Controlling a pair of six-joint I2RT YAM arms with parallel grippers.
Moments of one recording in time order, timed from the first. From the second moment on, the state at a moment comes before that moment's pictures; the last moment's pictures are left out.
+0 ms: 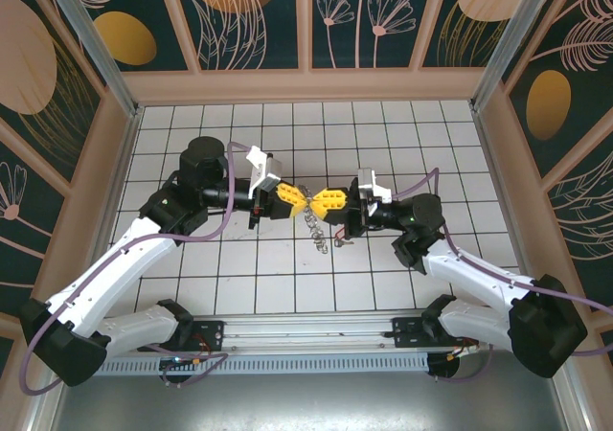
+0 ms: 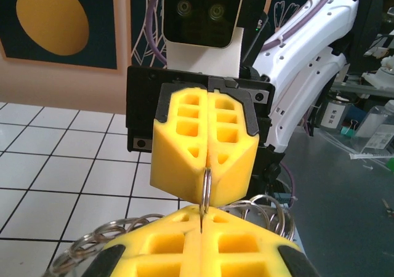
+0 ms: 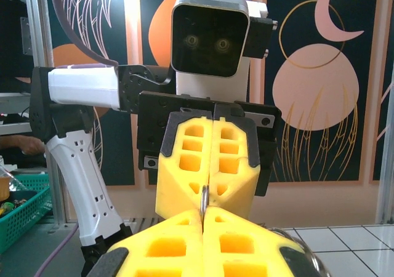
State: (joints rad) left arm -0.62 1.12 1.08 -0.26 0.99 0.10; right arm 0.70 1.09 0.54 1.02 -0.83 0.34
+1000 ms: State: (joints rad) left arm -0.65 1.18 1.21 -0.62 0.68 0.36; right arm 0.81 0.99 0.75 0.09 -0.45 -0.12
